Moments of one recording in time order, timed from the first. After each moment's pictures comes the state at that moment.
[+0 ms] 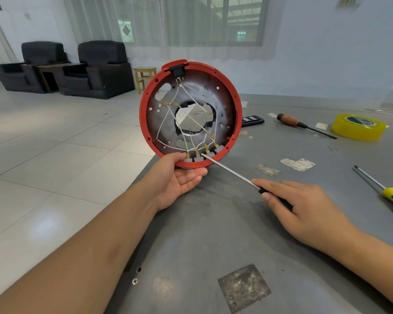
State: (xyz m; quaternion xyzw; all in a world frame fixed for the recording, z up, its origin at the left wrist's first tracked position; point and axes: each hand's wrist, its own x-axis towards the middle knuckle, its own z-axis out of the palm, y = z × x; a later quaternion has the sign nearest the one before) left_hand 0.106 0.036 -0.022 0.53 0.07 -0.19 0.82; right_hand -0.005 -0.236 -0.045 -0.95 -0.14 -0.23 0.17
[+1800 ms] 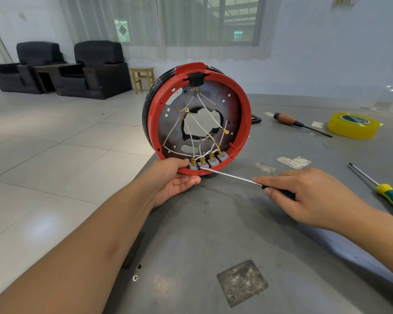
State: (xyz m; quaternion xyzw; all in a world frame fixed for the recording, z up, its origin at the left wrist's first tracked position) left_hand 0.113 0.038 -0.021 0.64 0.10 -0.19 0.74; right_hand -0.004 -0.245 -0.007 -0.97 -0.19 -0.16 0.07
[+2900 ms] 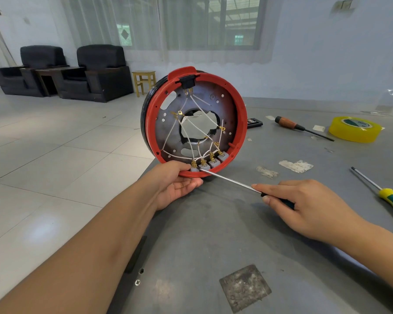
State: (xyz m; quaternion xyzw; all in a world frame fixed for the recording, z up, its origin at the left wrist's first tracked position) left_hand 0.116 0.039 -0.021 0.64 0.11 -0.20 0.73; right_hand -0.005 -0.243 -0.024 -0.96 -0.19 -0.18 0.11
